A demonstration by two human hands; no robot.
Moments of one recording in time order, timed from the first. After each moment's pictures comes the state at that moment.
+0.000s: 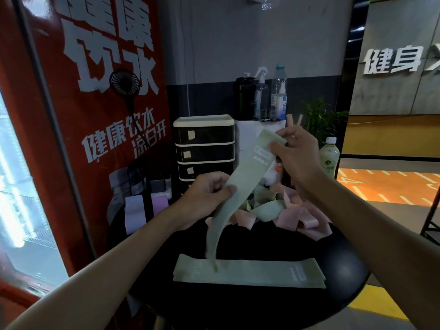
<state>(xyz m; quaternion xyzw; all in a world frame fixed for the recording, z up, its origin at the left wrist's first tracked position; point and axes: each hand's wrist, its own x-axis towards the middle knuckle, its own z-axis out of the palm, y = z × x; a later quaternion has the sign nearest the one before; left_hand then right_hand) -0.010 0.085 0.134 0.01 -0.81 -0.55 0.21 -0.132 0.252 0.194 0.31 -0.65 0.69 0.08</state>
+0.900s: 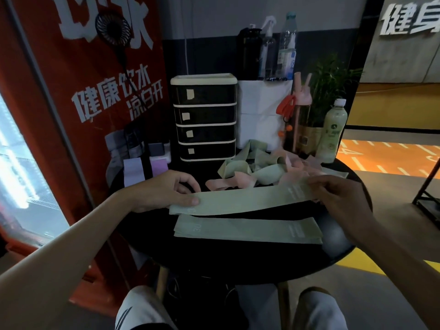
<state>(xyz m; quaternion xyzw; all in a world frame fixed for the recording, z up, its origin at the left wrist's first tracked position) 0.048 0.019 0.090 0.08 -0.86 -0.50 -0.03 -0.129 0.340 0.058 0.29 -0.75 0.60 0.06</state>
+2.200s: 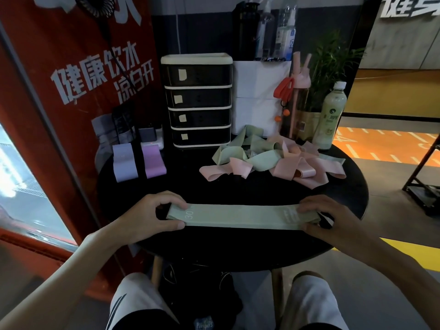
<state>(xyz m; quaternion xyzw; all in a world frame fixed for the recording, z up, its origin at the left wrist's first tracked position) 0.079 0.009 -0.002 0.02 -0.91 -0.39 0.13 -0.141 0.380 -0.012 0.43 -0.81 0.39 -0.01</state>
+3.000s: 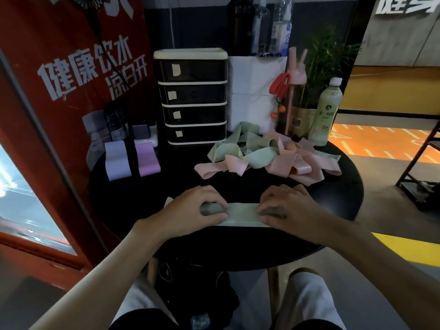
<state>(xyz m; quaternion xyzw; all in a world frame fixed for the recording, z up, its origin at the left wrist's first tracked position) 0.017 0.074 0.005 -0.04 -0.95 -0.30 0.11 -0.132 0.317 0.012 0.56 -0.81 0.16 0.02</state>
